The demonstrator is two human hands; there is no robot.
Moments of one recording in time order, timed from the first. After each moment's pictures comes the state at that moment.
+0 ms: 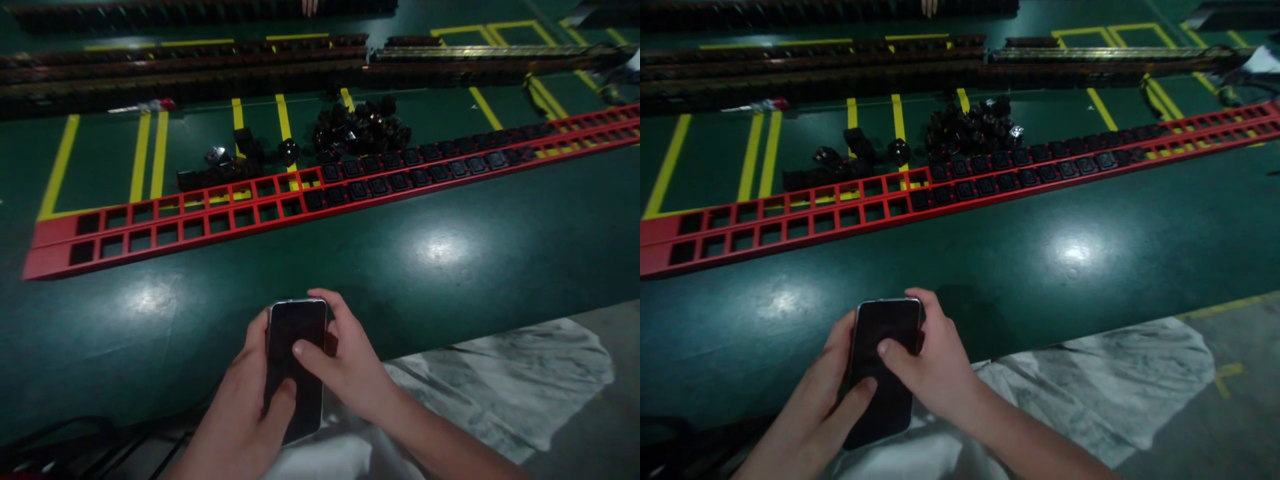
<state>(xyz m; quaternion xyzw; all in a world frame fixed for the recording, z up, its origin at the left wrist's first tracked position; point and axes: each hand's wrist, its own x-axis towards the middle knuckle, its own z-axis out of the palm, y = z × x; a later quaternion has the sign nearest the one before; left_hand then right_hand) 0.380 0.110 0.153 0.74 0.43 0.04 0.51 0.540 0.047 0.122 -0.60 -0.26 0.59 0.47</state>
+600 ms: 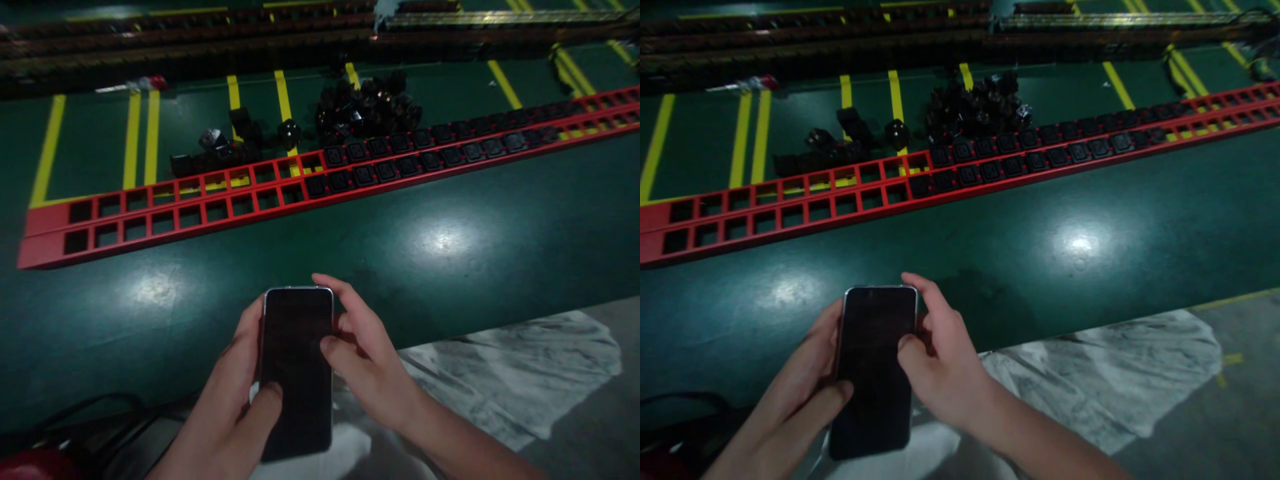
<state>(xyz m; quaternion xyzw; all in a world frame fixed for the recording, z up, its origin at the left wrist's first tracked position) 0.374 0.106 0.172 0.64 0.51 0.03 0.57 0.547 0.046 0.151 -0.55 -0.20 0.65 0.48</state>
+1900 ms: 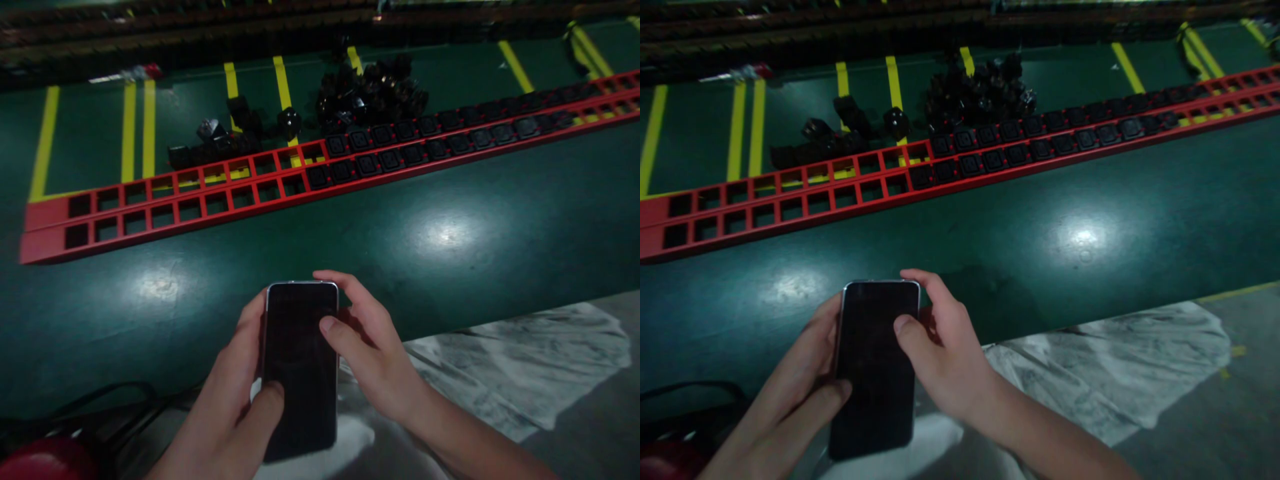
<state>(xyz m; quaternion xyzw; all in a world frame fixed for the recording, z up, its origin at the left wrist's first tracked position) 0.366 0.109 0.172 0.65 0.51 0.03 0.56 0.546 0.047 0.150 -0.58 -0.20 0.62 0.49</state>
